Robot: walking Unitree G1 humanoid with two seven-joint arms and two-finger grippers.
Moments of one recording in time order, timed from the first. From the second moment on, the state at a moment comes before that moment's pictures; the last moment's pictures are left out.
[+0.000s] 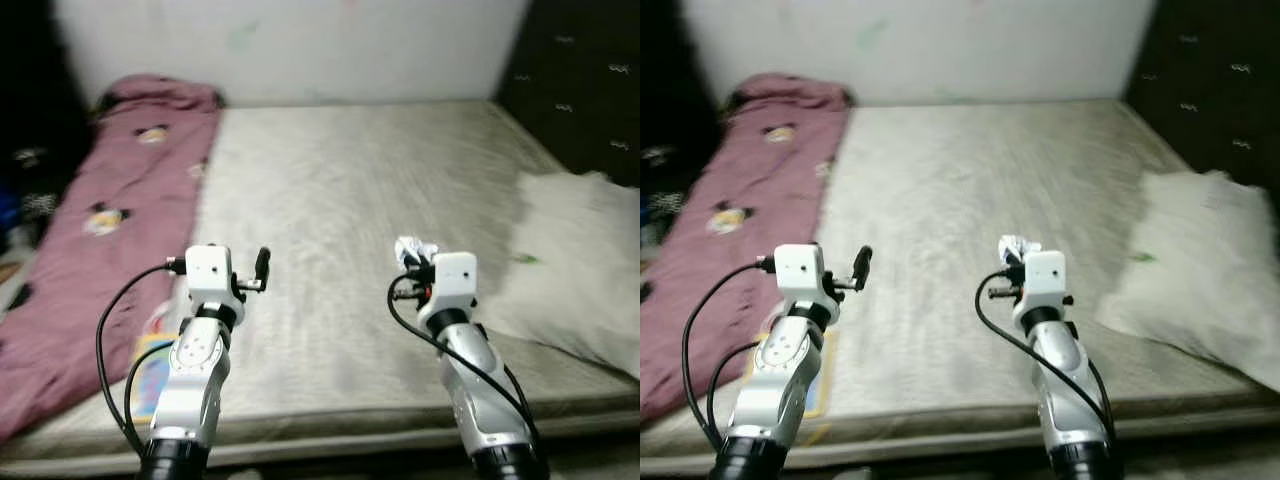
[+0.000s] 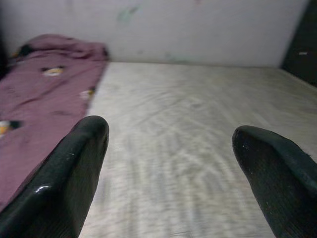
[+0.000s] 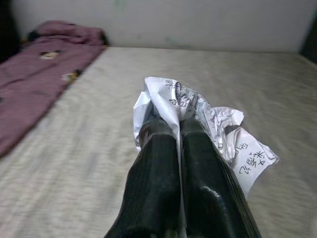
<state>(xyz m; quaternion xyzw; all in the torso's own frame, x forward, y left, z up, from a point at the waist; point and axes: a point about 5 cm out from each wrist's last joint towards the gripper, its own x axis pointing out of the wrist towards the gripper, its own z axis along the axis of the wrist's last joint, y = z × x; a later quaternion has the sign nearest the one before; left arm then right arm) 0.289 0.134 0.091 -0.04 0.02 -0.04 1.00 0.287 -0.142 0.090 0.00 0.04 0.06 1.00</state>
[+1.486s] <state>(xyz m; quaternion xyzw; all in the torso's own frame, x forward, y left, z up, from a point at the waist) 0.292 0.129 0.090 -0.06 0.03 -0.05 1.00 0.289 -0.135 0.091 0.01 0.04 0.08 1.00</state>
